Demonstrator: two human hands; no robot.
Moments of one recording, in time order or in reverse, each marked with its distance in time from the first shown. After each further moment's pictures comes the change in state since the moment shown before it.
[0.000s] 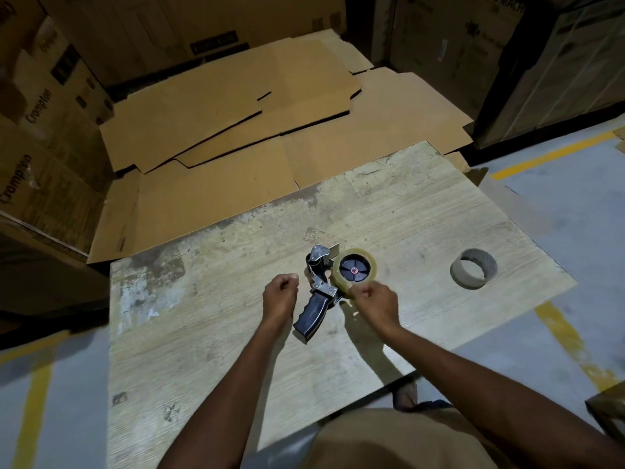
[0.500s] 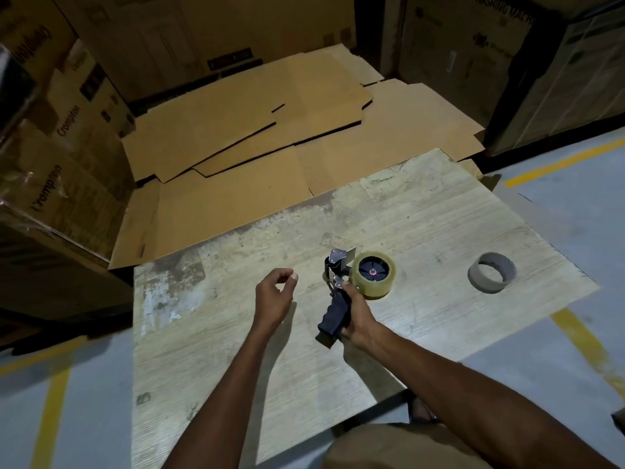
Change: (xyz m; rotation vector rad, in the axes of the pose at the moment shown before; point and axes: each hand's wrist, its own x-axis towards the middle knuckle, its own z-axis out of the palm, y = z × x) left_hand -0.005 0.021 -0.064 0.234 -0.005 0.444; right_hand -0.007 -0.024 0.080 1.039 -0.402 0.650
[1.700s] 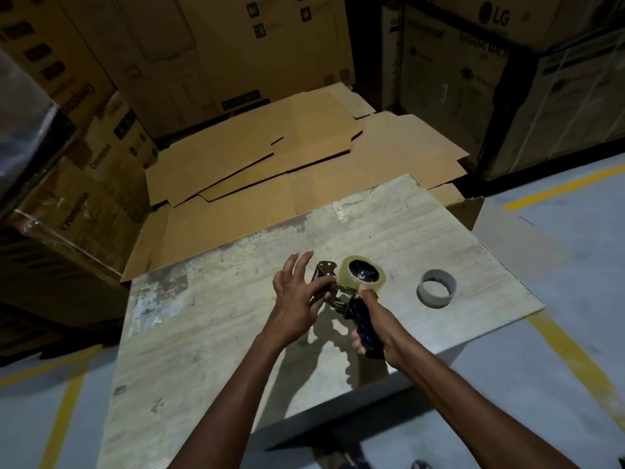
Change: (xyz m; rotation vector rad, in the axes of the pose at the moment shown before) left_hand -0.079 0.154 0.106 0.676 -0.143 0.549; right_hand -0.153 -0.115 -0.135 -0.507 -0.102 -0.129
